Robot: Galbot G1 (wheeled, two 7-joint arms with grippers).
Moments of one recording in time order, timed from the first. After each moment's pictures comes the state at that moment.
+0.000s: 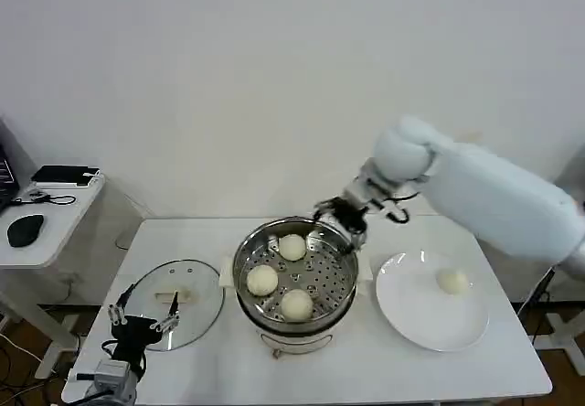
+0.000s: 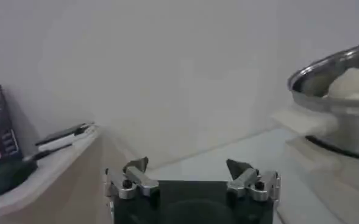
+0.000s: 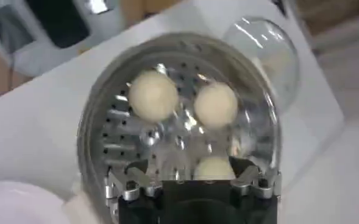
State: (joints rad) left arm 1.63 -1.38 -0.72 -2.13 0.08 0.19 0.08; right arm 0.26 0.77 -0.72 1.51 0.02 -0.08 -1.32
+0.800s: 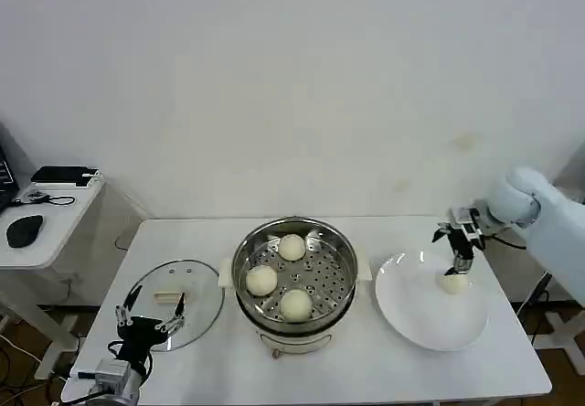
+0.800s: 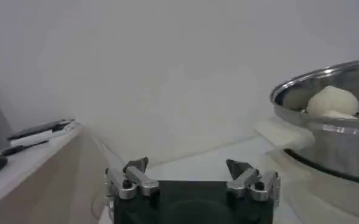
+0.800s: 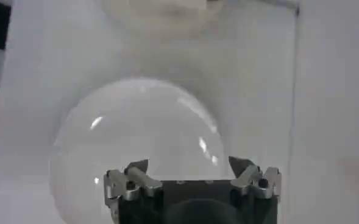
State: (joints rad) left arm 1.63 -1.35 -0.72 -2.13 0.01 0.19 0.08; right arm -0.11 0.60 -0.46 1.32 -0.30 -0.16 -1.28
